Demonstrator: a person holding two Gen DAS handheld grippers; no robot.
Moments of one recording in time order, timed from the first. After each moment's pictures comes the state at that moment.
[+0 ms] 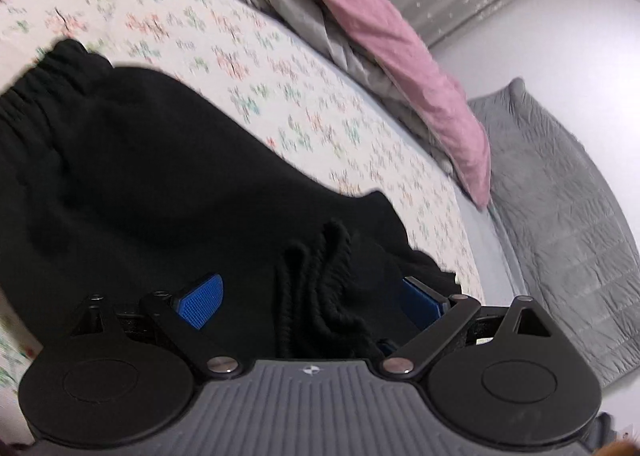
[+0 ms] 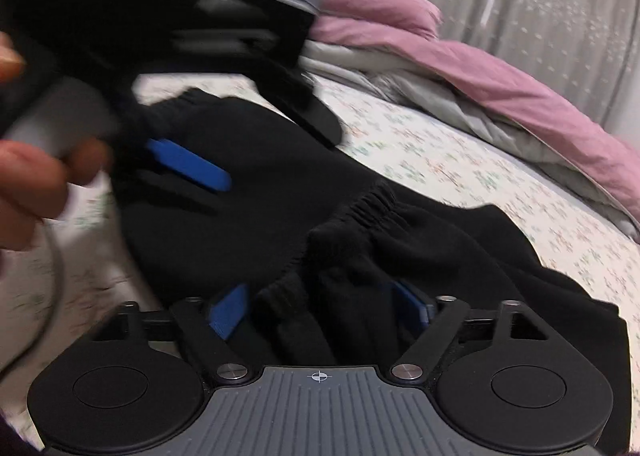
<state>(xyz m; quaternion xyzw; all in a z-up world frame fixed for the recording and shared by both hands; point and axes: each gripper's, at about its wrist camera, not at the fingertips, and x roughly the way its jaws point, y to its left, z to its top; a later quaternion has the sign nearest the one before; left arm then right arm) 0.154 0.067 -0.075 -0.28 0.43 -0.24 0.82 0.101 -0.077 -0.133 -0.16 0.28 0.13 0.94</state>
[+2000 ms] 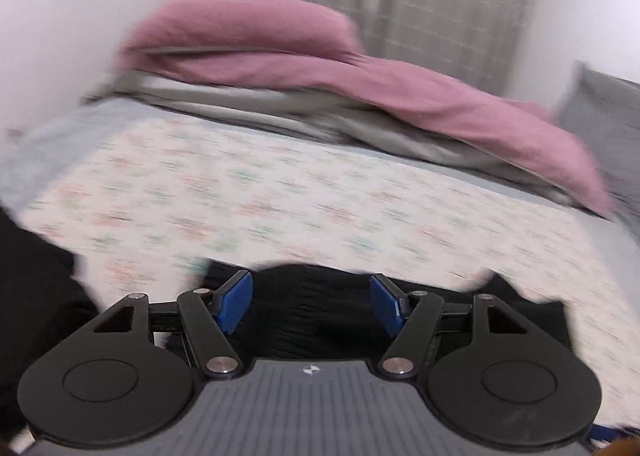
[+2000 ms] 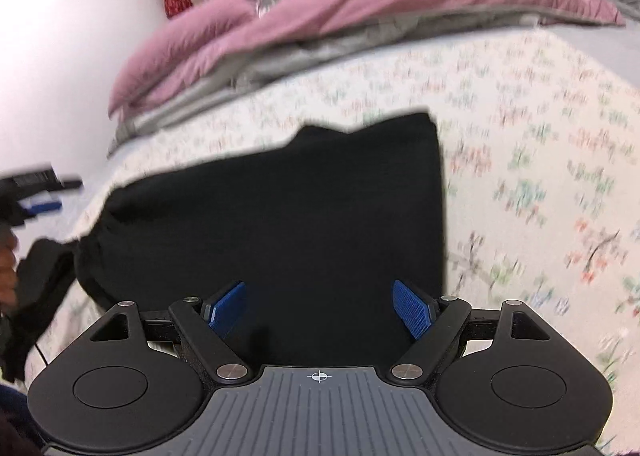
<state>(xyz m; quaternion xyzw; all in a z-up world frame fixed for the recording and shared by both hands) 0.145 0.076 -0.007 -0.07 0.31 -0.08 0.94 0.050 -0.264 -0.122 0.16 0.35 0.06 0.92</state>
